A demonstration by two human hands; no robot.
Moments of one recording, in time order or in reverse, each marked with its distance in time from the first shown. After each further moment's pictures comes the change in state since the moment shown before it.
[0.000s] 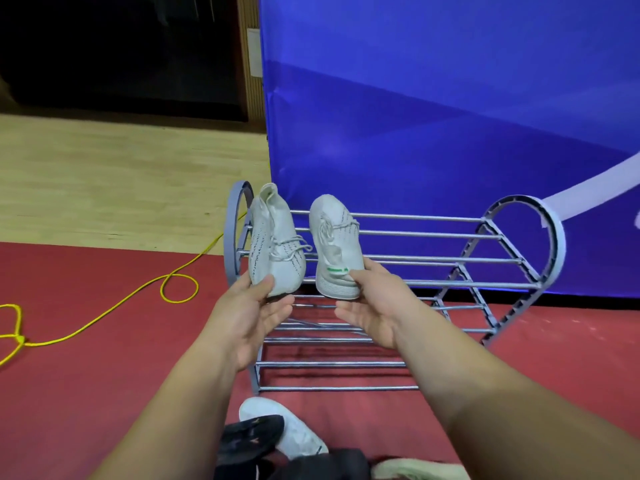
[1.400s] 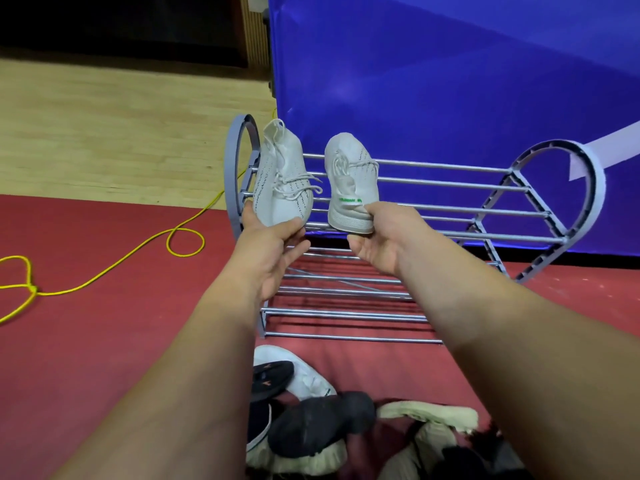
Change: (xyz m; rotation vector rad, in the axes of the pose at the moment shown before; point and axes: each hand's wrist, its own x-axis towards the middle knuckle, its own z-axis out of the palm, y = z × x) left_hand 0.038 -0.011 0.001 0.039 -0.008 0.111; right_hand 0.026 -0.010 0.022 0.076 0.158 0.070
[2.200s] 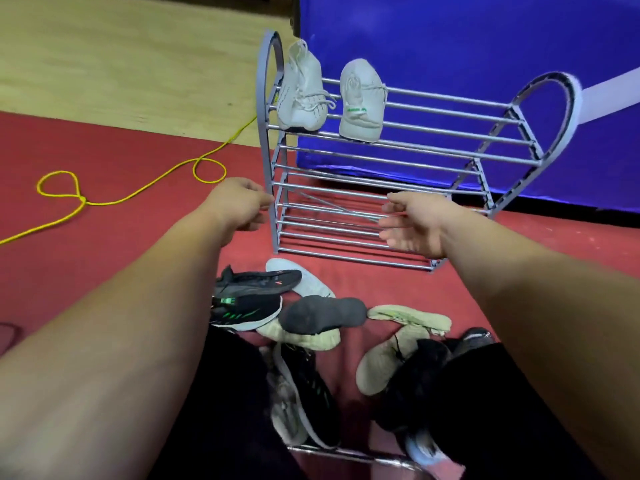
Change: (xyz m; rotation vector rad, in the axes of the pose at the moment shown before) left_hand -0.126 0.001 -0.085 0.815 0.100 -0.107; right_hand -0.092 0.079 -0.102 -0.468 -0.082 0.121
